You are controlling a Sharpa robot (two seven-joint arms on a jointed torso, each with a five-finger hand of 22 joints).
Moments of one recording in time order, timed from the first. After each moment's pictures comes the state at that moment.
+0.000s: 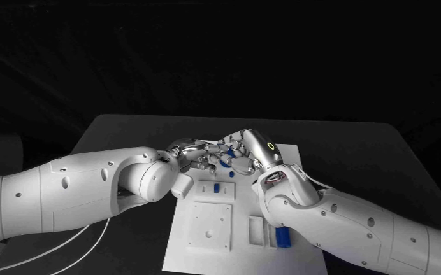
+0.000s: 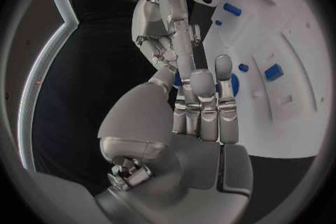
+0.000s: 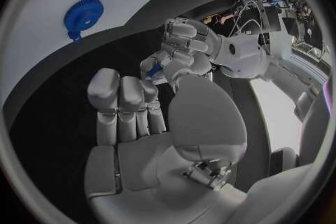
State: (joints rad) left arm 1.43 -0.80 -0.24 1.57 0.03 -0.35 0.04; left_hand 1.25 0.06 0.18 -0.11 0.29 1.28 0.03 0.06 0.07 1.46 -0.07 0.52 0.27 1.38 -0.12 1.15 0.44 0.01 1.26 -0.14 0.33 1.31; right arm 1.05 -0.50 0.12 1.44 -1.62 -0.79 -0.21; right_hand 1.28 -0.16 0.32 0.01 0.05 1.20 0.06 0.07 0.06 1.24 -0.02 1.11 1.11 1.45 -0.08 0.99 1.25 0.08 1.46 -0.10 0.89 1.31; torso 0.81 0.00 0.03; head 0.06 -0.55
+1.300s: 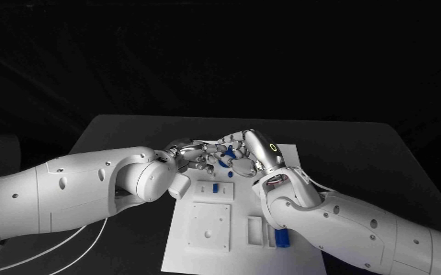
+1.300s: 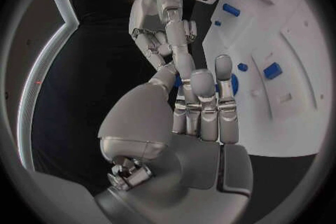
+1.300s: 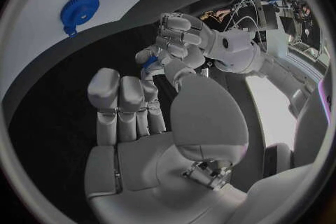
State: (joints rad) left arm 1.43 -0.80 -0.24 1.57 0.02 -0.32 0.03; left_hand 1.24 0.07 0.18 -0.12 0.28 1.28 0.03 0.06 0.07 1.47 -0.06 0.53 0.27 1.38 -0.12 1.15 0.44 0.01 1.26 -0.14 0.34 1.31; right arm 1.03 -0.52 0.12 1.46 -1.60 -0.84 -0.14; right_hand 1.28 -0.17 0.40 -0.05 0.05 1.18 0.07 0.06 0.06 1.23 -0.02 1.10 1.10 1.46 -0.08 0.99 1.25 0.08 1.46 -0.10 0.88 1.31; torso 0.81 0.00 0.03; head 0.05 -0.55
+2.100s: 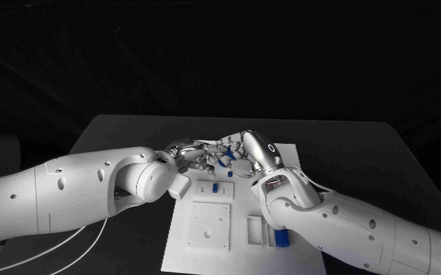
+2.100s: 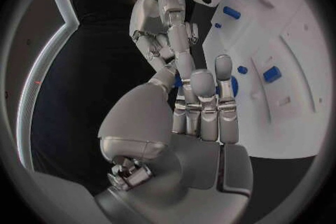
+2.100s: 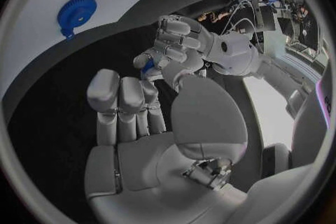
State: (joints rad) left arm 1.43 -0.81 -0.24 1.57 0.02 -0.32 0.02; left_hand 1.24 0.06 0.19 -0.12 0.28 1.28 0.03 0.06 0.07 1.47 -0.06 0.53 0.27 1.38 -0.12 1.15 0.44 0.01 1.26 -0.14 0.34 1.31; right arm 1.03 -0.52 0.11 1.46 -1.60 -0.83 -0.12; right_hand 1.25 -0.10 0.53 -0.11 0.05 1.24 0.06 0.06 0.06 1.25 -0.04 1.12 1.13 1.47 -0.09 1.00 1.27 0.08 1.46 -0.11 0.92 1.31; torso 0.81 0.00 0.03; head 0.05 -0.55
